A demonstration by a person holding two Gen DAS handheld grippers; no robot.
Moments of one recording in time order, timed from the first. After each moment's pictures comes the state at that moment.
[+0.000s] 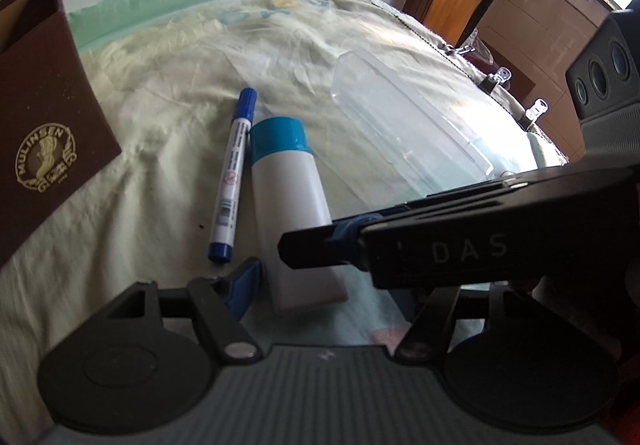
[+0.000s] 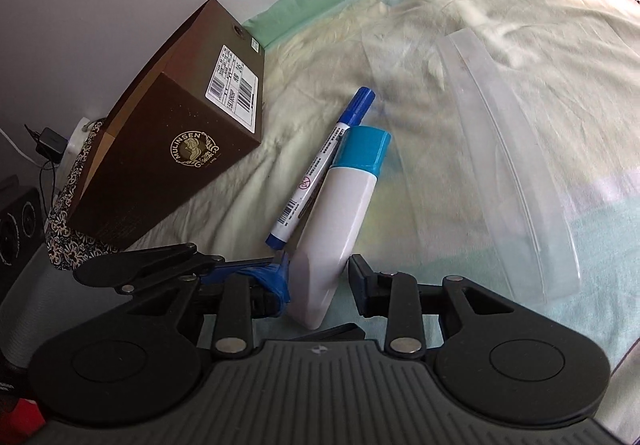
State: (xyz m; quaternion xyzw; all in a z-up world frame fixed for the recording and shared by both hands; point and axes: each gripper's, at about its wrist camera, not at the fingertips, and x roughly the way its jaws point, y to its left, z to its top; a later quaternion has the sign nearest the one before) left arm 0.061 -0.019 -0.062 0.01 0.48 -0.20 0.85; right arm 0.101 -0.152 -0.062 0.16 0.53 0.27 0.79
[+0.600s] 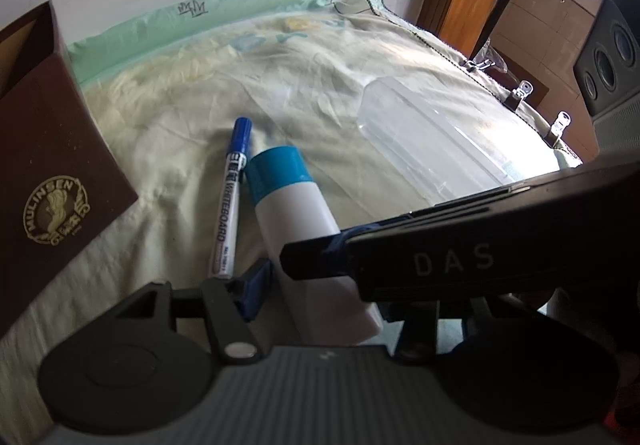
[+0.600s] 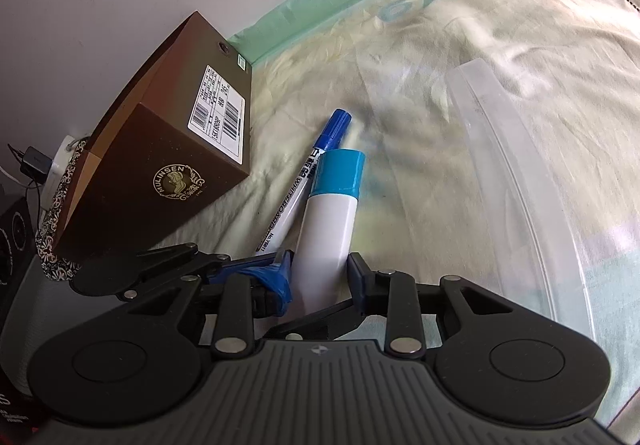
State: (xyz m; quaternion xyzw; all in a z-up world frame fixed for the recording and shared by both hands) left arm 0.083 -0.016 -0.064 0.02 0.46 -0.19 0.87; right arm 0.125 -0.143 -0.062 0.16 0.53 0.25 0.80
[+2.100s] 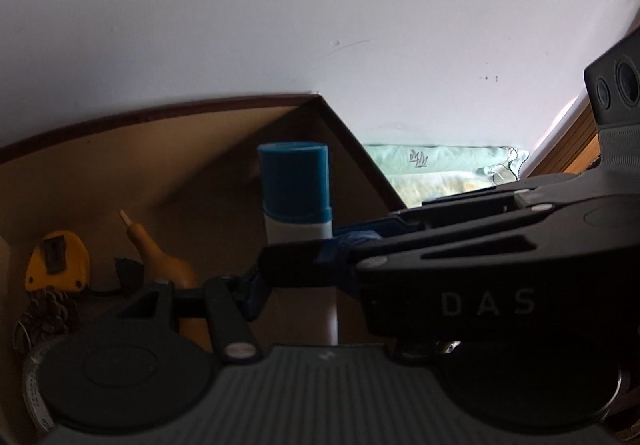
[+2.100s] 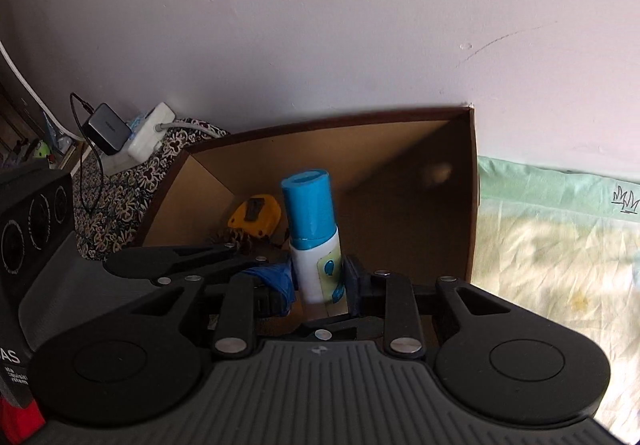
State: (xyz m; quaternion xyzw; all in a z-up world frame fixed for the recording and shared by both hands) left arm 0.162 0.173 0.009 -0.14 0.41 -0.06 0.90; right arm 0.235 0.076 0.030 -0.01 0.50 0.43 0.75
